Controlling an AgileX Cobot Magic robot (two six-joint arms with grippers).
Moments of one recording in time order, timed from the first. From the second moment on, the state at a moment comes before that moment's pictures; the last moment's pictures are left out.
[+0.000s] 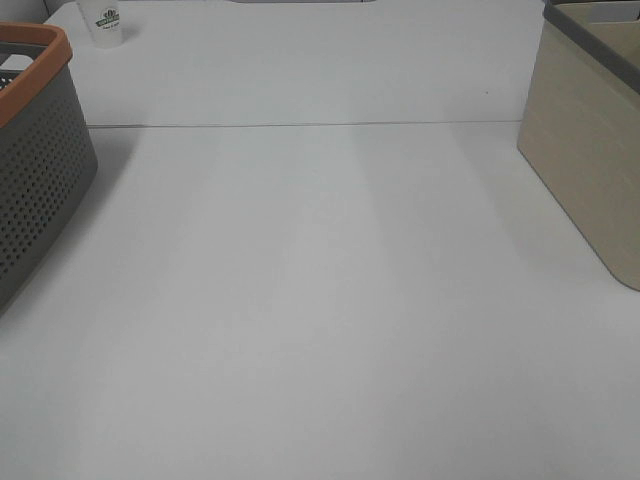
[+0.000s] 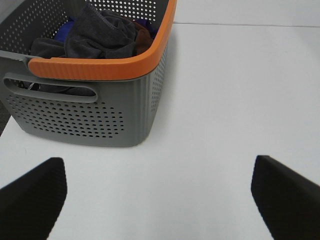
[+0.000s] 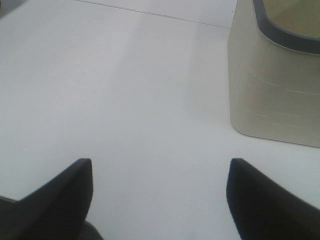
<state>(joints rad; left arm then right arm) 0.01 0.00 -0.51 -0.04 1.05 -0.01 0.08 0.00 -0.51 0.09 1.05 -0.18</state>
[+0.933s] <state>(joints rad) 0.01 0.00 -0.51 -0.04 1.05 -0.01 0.08 0.00 -0.51 0.09 1.05 -0.18</state>
